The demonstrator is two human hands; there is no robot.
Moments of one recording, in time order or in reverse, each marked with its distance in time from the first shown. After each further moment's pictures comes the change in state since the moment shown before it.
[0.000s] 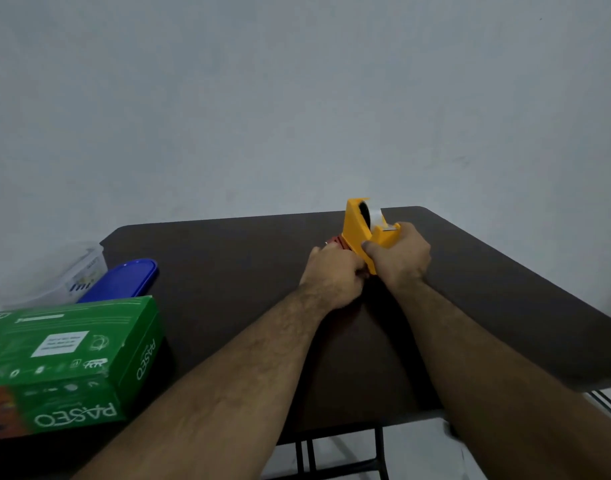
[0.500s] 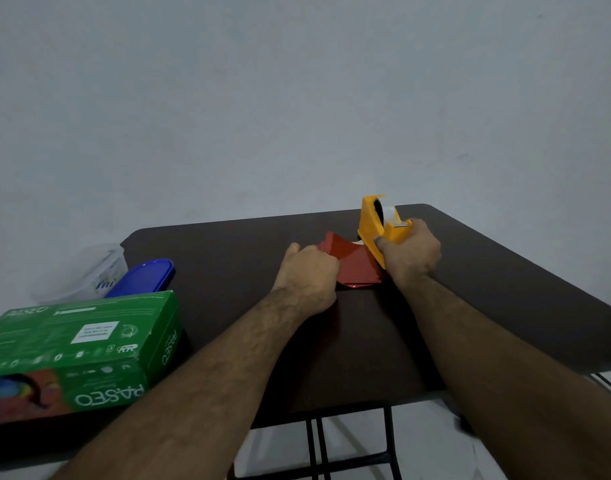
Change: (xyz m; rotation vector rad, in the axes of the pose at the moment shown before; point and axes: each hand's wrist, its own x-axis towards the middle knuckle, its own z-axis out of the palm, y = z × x) left_hand -0.049 -0.011 -0.041 0.408 -0.053 -0.036; right_hand -0.004 0.001 -0.007 -0.009 0.067 0.041
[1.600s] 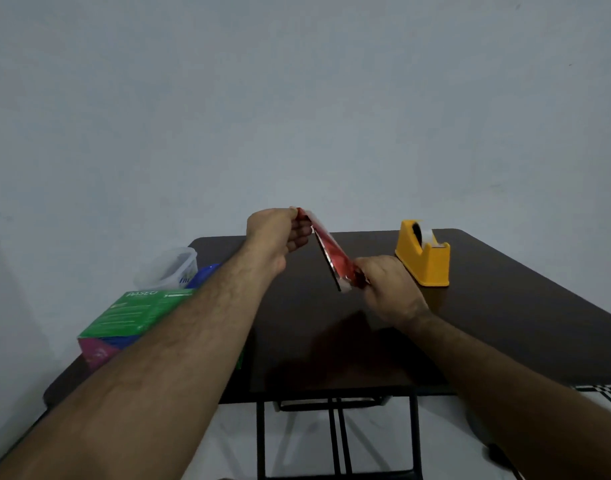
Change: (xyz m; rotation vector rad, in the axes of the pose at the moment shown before) left_hand -0.061 -0.104 -0.099 -1.796 0.424 -0.744; right_hand -0.090 -0.021 0.012 -0.127 -0.252 -1.174
